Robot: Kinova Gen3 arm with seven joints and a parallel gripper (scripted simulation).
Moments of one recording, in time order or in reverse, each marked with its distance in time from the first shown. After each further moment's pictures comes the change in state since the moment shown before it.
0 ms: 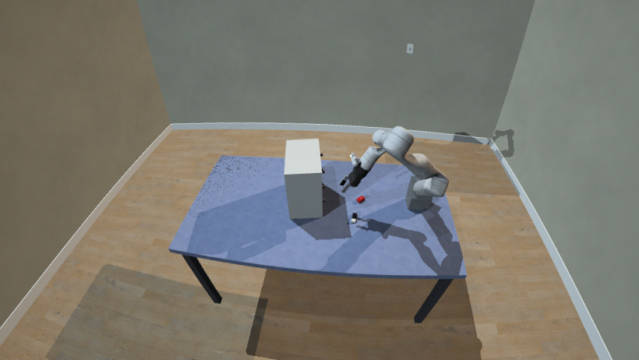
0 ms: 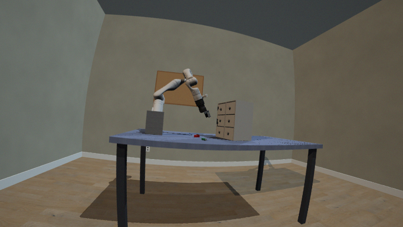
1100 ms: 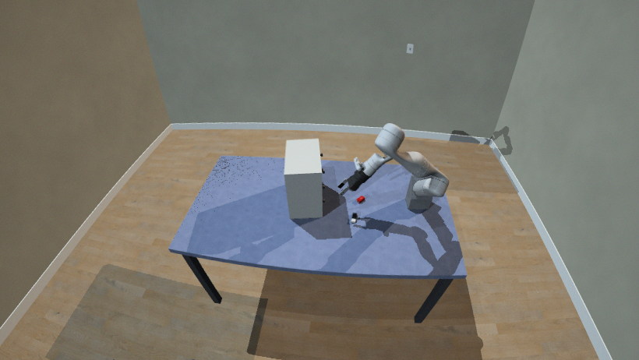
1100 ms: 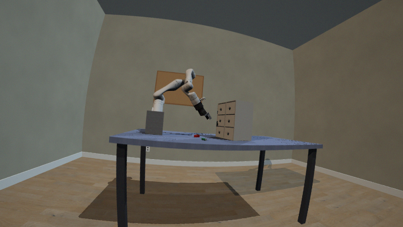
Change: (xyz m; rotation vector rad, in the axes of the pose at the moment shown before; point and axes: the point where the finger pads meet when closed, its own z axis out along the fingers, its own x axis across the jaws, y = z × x) arm -0.001 0.000 0.020 0.172 -0.002 -0.014
